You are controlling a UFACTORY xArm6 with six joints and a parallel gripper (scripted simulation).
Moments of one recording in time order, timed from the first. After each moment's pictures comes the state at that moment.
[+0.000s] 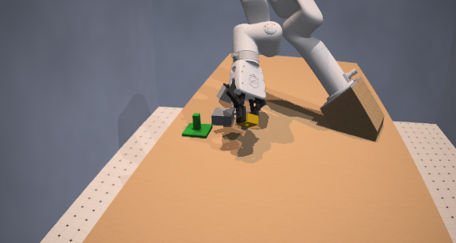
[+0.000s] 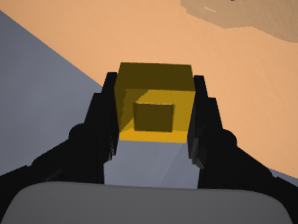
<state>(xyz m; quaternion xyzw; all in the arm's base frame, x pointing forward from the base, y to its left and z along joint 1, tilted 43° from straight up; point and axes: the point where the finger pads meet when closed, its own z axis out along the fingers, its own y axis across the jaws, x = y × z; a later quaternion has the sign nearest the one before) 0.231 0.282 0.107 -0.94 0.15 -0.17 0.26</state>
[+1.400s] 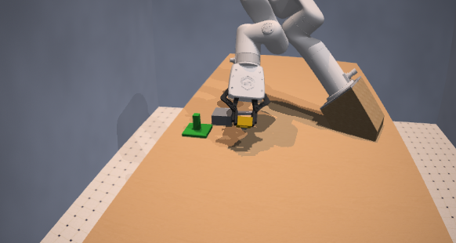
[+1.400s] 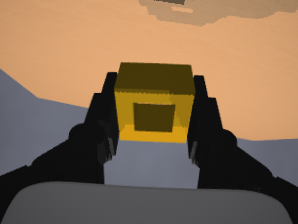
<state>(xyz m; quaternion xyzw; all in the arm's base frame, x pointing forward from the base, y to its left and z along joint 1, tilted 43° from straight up) 0.252 0.256 0.110 -0.83 0.45 -0.14 0.30</state>
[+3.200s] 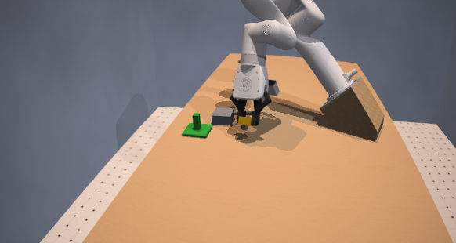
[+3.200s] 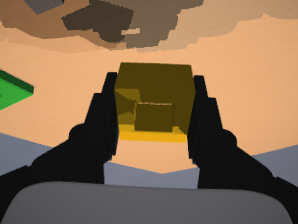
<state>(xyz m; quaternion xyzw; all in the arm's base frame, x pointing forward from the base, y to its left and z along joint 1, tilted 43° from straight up) 0.261 0.203 0.108 -0.59 0.73 -0.13 0.32</state>
